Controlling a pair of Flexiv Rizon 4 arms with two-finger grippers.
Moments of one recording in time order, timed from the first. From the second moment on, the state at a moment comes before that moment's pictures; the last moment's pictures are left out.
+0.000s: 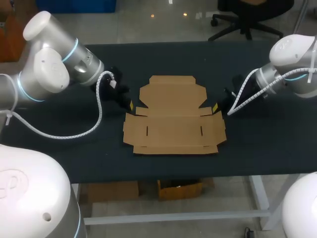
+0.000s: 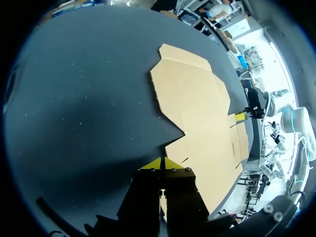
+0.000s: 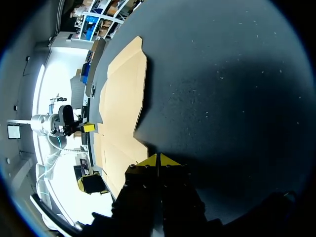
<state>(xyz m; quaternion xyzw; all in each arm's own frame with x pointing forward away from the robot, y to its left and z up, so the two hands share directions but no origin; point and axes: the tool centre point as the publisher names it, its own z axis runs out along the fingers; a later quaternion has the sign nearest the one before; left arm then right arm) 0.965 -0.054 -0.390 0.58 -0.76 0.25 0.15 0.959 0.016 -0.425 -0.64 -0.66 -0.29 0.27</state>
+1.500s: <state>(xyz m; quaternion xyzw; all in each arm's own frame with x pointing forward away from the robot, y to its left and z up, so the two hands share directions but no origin) 0.959 -0.065 -0.413 0.60 -0.74 0.25 0.17 0.963 0.023 -0.428 -0.63 -0.65 -0.31 0.28</state>
